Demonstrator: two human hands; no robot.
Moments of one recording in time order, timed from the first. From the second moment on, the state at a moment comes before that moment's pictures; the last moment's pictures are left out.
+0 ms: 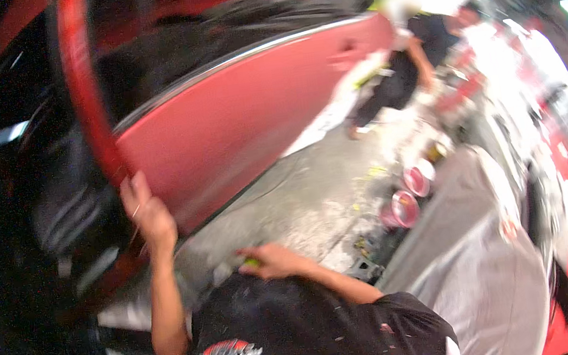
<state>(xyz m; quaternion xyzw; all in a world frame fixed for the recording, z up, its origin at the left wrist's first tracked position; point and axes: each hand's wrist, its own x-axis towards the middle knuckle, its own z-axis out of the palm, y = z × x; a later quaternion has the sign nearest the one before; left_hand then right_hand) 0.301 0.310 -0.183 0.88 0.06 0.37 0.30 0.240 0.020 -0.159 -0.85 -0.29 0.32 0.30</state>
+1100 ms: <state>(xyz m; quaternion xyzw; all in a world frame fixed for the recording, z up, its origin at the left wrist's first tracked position) 0.194 0.323 -0.393 0.81 0.32 -0.08 0.48 0.284 0.045 -0.141 -0.84 -0.26 0.35 0.33</state>
